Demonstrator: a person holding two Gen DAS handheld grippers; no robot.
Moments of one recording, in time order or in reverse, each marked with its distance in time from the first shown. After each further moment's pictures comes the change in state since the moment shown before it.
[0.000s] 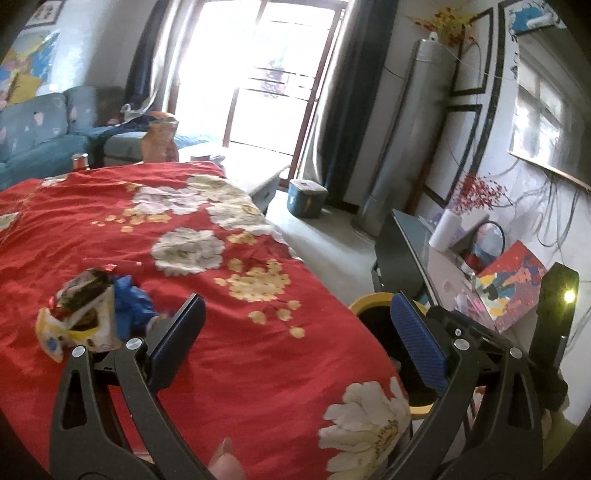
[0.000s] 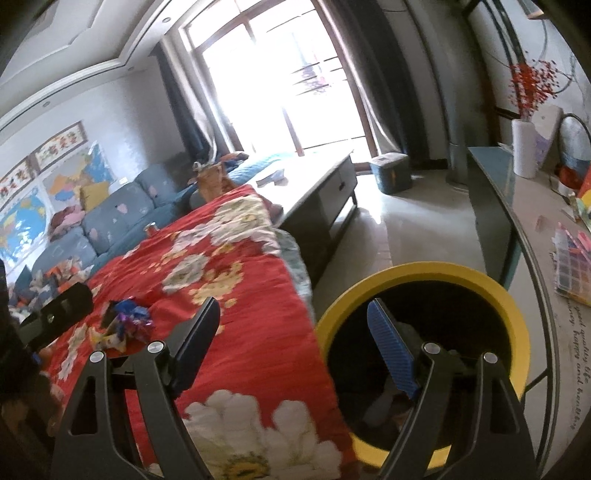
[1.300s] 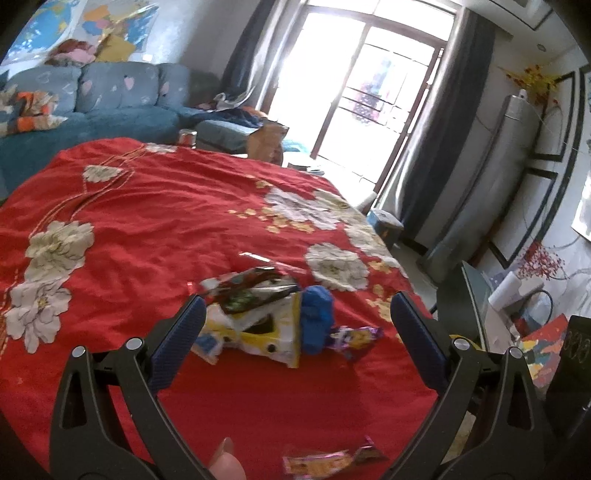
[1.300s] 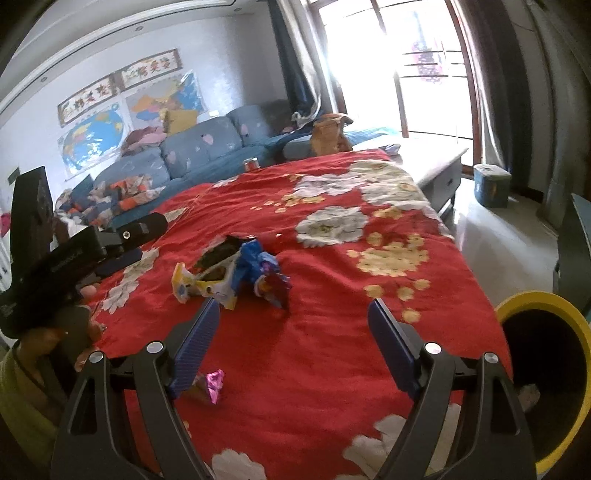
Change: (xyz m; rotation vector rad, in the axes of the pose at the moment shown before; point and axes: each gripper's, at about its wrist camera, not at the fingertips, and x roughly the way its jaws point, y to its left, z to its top) left arm -0.056 0.144 -0.002 -0.253 -0.059 0.235; right arm 0.049 0.158 -0.023 -0.298 0.156 0.271
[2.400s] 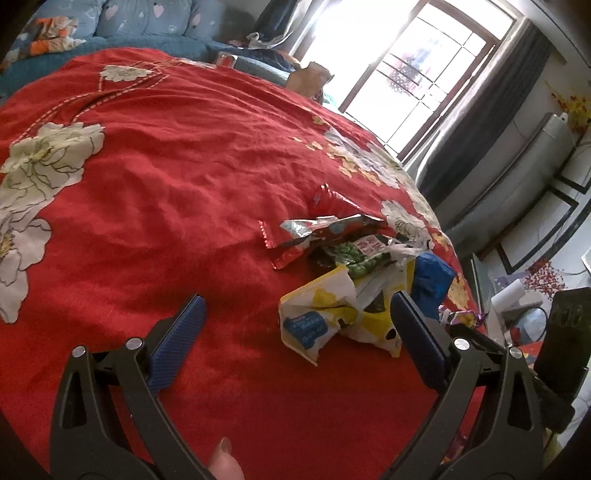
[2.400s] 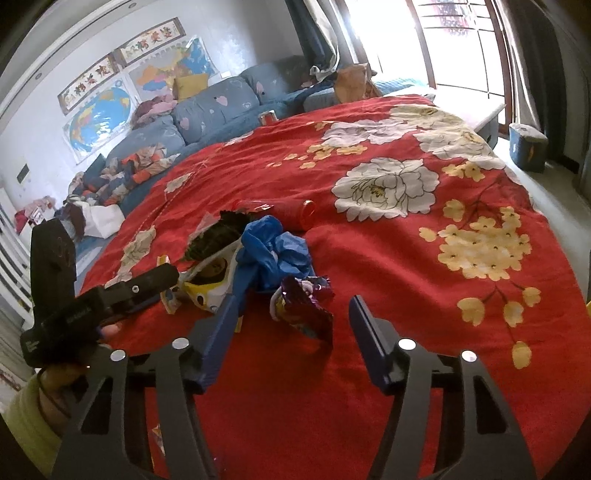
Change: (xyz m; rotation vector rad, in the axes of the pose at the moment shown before) left arm 0.068 0.088 -0.023 -0.173 0.207 -0.023; right arm 0.103 0.002 0.013 0.052 0.170 0.116
